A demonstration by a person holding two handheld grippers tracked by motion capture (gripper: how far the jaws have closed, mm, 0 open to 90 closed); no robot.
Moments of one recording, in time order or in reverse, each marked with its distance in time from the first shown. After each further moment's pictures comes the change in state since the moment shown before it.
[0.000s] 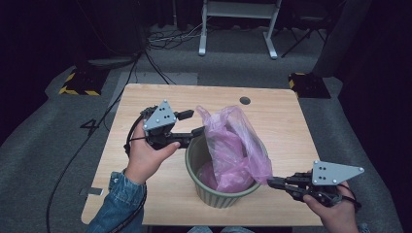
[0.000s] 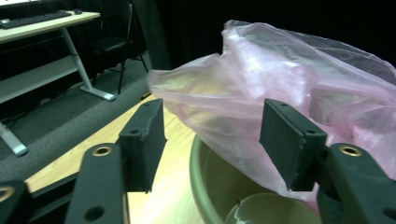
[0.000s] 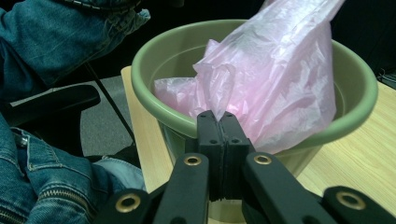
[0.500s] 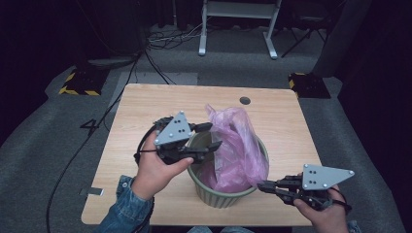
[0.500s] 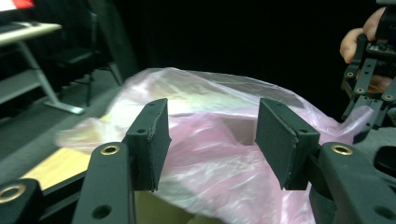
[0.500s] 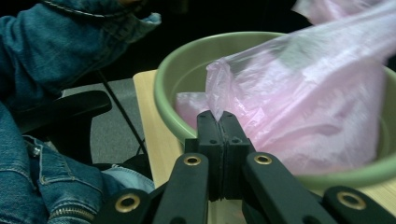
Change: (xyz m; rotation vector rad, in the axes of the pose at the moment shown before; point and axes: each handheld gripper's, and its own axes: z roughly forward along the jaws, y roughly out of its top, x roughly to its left) left arm -0.047 0.018 0.013 -0.005 -0.153 0.047; right arm 0.016 0.010 0.019 -0.014 0.041 -0.028
